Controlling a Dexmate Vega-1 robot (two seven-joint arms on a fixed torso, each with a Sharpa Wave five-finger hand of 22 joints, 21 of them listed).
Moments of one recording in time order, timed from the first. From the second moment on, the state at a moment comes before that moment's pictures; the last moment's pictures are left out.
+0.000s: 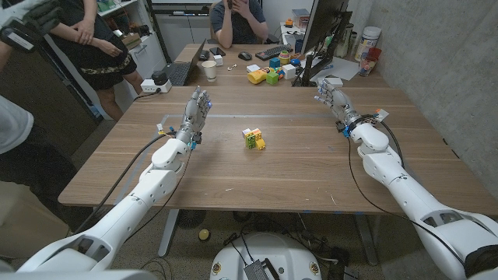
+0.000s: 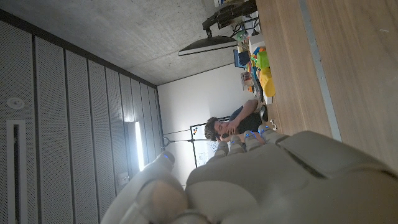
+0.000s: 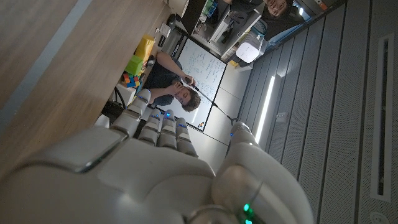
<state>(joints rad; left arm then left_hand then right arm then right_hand) 0.86 0.49 0.35 -1.35 -0.69 -0.32 -0.06 0.01 0.07 0.33 0.18 0.21 -0.17 0.08 0.18 0.17 -0.17 0.09 0.19 0.18 -0.17 0.07 0.20 0.18 -0.17 0.01 0.22 0.19 -0.71 -0.43 -0.26 -1.13 0.39 0.39 0.19 0.24 0.06 0.35 -0.04 0.18 0.11 0.13 0.19 0.18 0.13 0.13 0.19 0.19 0.07 0.09 0.19 0.18 0.24 0.06 0.20 0.17</state>
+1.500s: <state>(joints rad) 0.92 0.52 0.35 -1.45 -0.68 -0.32 -0.02 0.01 0.07 0.33 0.18 0.21 -0.17 0.08 0.18 0.17 -0.17 0.09 0.19 0.18 -0.17 0.07 0.20 0.18 -0.17 0.01 0.22 0.19 -0.64 -0.85 -0.51 -1.51 -0.18 0.07 -0.58 0.31 0.11 0.37 -0.09 0.18 0.20 0.08 0.21 0.18 0.21 0.10 0.21 0.19 0.14 0.06 0.20 0.18 0.28 0.09 0.20 0.17</state>
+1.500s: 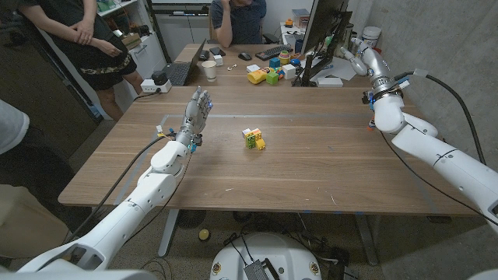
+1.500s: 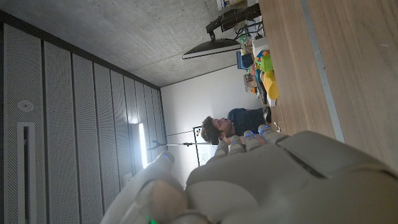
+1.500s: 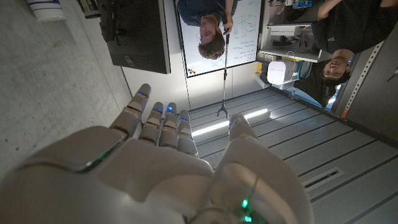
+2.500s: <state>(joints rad) 0.97 0.55 0.34 -1.54 -0.68 -0.31 0.02 0.01 0.07 0.32 0.17 0.21 -0.17 0.08 0.18 0.17 -0.17 0.09 0.19 0.18 -0.17 0.07 0.20 0.18 -0.17 0.01 0.22 0.19 -0.42 -0.94 -0.80 -1.57 -0.49 -0.55 -0.60 0.37 0.12 0.38 -0.13 0.18 0.21 -0.01 0.20 0.19 0.17 0.05 0.19 0.19 0.12 0.04 0.19 0.18 0.28 0.16 0.20 0.17</state>
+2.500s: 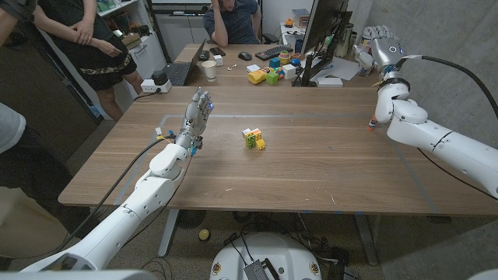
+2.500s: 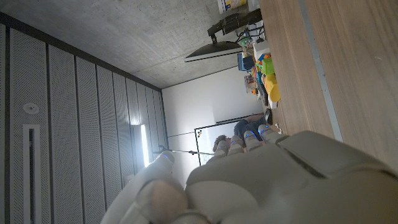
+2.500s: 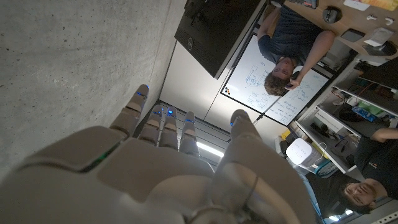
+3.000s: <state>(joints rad) 0.97 0.56 0.34 -1.54 -0.68 -0.30 0.01 0.01 0.07 0.32 0.17 0.21 -0.17 0.08 0.18 0.17 -0.17 0.09 0.19 0.18 -0.17 0.07 0.20 0.18 -0.17 0.01 0.22 0.19 -0.32 -0.95 -0.95 -1.57 -0.62 -0.83 -0.39 0.42 0.10 0.39 -0.16 0.18 0.16 0.01 0.19 0.19 0.12 0.05 0.18 0.19 0.08 0.04 0.18 0.18 0.28 0.17 0.20 0.17</state>
